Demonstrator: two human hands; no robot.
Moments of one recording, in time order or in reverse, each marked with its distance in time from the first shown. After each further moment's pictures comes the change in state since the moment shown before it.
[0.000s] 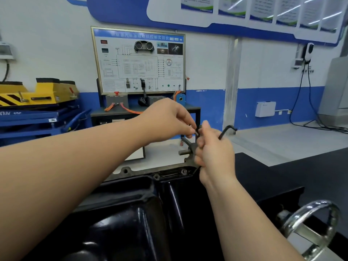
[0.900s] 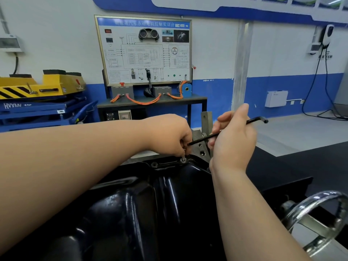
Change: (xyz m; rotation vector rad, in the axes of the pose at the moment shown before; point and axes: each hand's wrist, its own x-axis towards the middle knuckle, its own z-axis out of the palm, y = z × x) left_hand -0.004 -0.010 0.027 0.646 -0.392 0.178; right_hand -0.004 -0.006 -0.010 -0.041 0.229 -0.318
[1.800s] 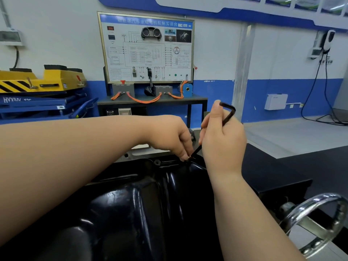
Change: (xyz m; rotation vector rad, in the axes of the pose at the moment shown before) left_hand -0.002 -0.012 0.002 -0.376 -0.147 -0.077; right_hand -0.008 0.009 0.000 -0.429 -0.210 -0.319
